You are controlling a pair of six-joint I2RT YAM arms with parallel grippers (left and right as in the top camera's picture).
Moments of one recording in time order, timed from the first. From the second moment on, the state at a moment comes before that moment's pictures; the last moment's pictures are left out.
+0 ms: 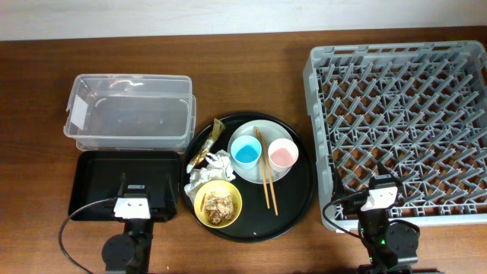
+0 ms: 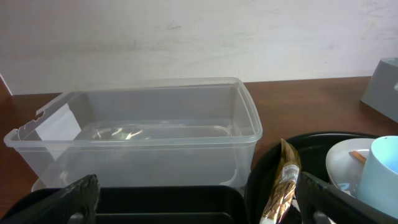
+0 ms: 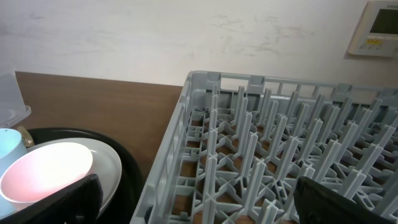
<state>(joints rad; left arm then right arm) -0.04 0.02 0.02 -0.08 -0.02 0.03 0.04 0.02 0.01 -0.07 -0.05 -0.05</state>
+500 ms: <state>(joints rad) -0.04 0.02 0.01 -0.07 -0.02 0.03 0.04 0.02 0.01 -0.07 -0.05 -0.05</state>
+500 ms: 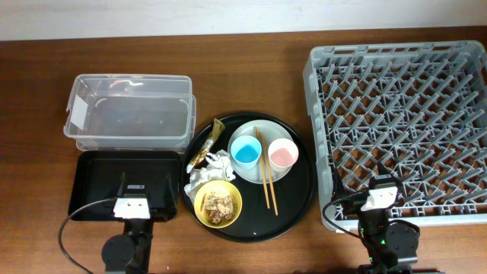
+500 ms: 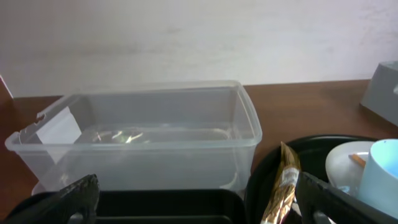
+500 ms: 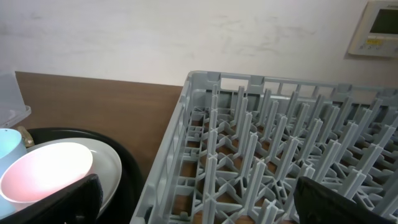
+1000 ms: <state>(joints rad) -0.04 0.08 0.27 -0.33 0.21 0.00 0.04 0.02 0.01 -0.07 -0.05 -0.05</state>
